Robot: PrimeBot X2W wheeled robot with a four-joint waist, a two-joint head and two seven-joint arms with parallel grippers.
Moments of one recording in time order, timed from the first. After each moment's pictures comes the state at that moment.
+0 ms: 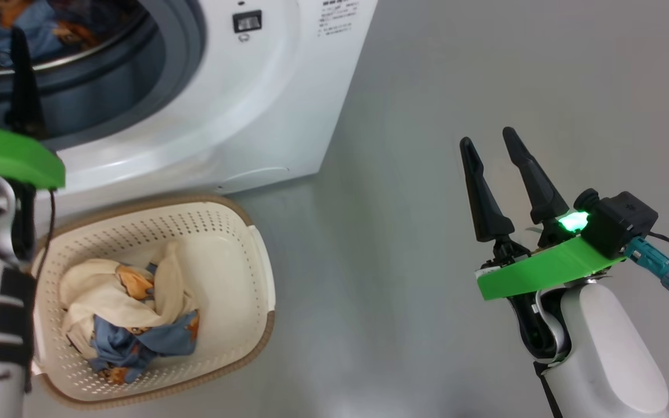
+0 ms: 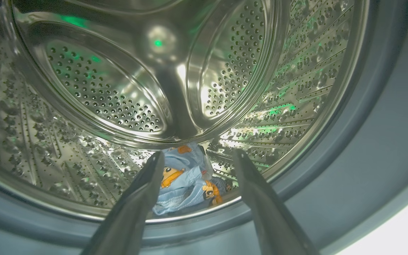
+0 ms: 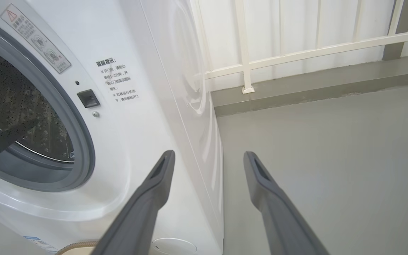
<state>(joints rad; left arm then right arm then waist) -0.85 0.26 -0.06 0.63 -0.27 -0.13 -0.26 -0.42 -0.06 0.15 0.18 0.38 0.13 -0.26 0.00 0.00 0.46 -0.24</state>
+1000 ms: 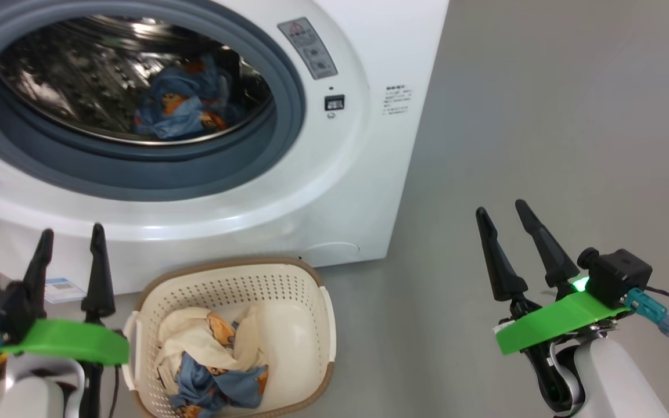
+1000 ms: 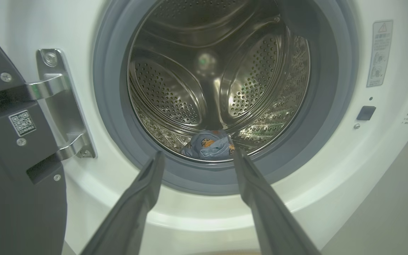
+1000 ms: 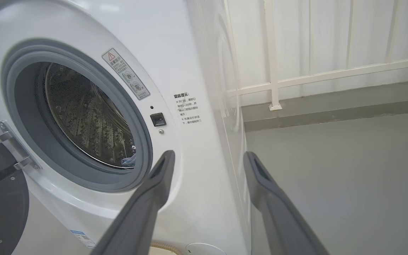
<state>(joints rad) -0.28 0.15 0.03 0.30 -0.28 -0.13 -0.26 -0.28 -0.10 0.13 0.23 0.39 0.13 -0.26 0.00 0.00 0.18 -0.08</state>
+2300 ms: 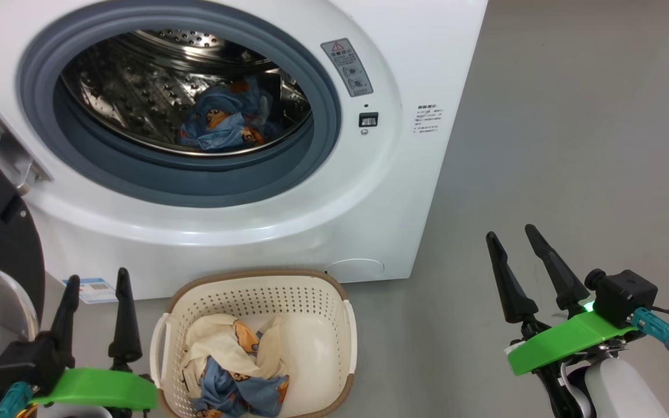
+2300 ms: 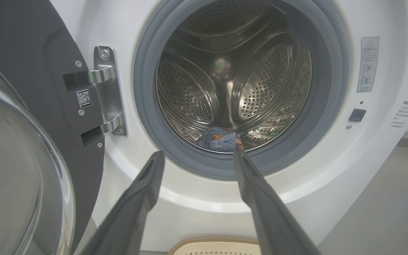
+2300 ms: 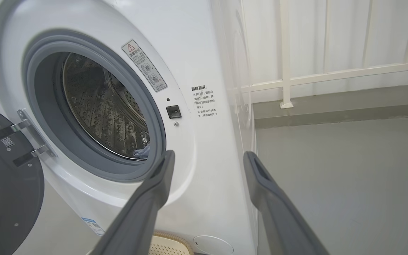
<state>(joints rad) -0.11 0.05 0.07 0.16 -0.23 -0.12 -0.26 -0.22 -0.14 0.13 0.24 0.39 0.13 -0.26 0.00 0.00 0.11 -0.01</state>
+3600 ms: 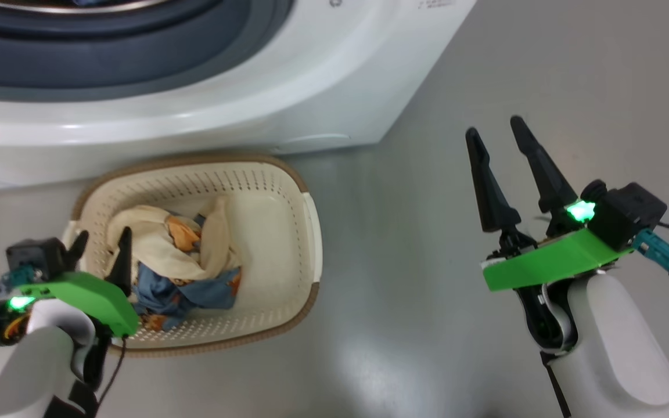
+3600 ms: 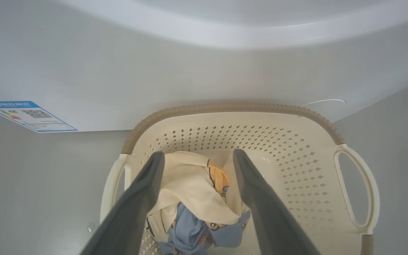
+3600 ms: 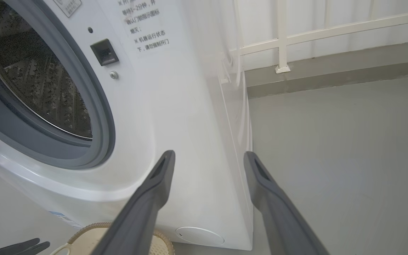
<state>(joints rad) -0.60 0.20 -0.19 0.89 -0.41 -0.13 -0.24 -0.44 -0.08 0.14 0.16 0.36 0.13 -0.26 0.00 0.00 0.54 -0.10</state>
